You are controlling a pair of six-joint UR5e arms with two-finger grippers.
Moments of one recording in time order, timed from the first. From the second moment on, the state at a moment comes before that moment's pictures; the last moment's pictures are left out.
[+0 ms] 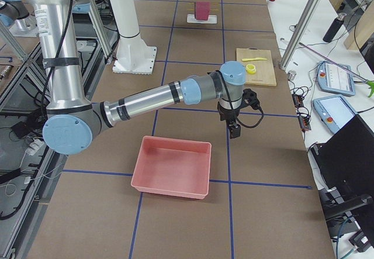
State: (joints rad) left arm -1.80 -1.50 -1.87 -2.03 -2.58 -0.10; right arm 1.43 -1.47 1.81 -1.64 2.29 -0.09
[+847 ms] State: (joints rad) left arm -1.67 -1.39 -1.69 -1.86 -2.45 -0.10; right arm 1.43 -1.54 1.82 -1.64 2.30 -0.10
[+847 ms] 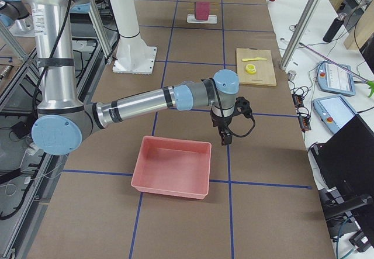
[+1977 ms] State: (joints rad) left arm -1.49 -1.40 -1.74 -1.84 -2.36 -0.10; right arm 1.43 -1.55 1.80 -1.64 2.30 -0.10
